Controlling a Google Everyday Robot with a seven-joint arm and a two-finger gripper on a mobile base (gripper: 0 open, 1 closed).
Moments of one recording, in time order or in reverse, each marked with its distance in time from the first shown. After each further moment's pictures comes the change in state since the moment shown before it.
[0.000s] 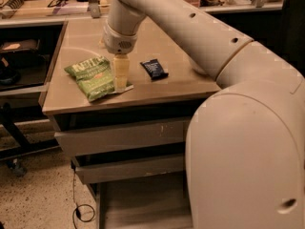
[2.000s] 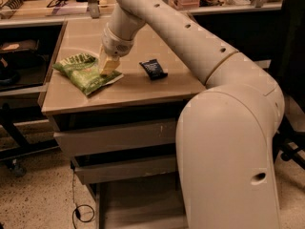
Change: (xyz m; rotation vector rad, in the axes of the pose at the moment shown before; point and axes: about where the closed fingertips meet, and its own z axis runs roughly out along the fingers) arm -0.004 -0.034 0.030 0.039 -0.122 0.034
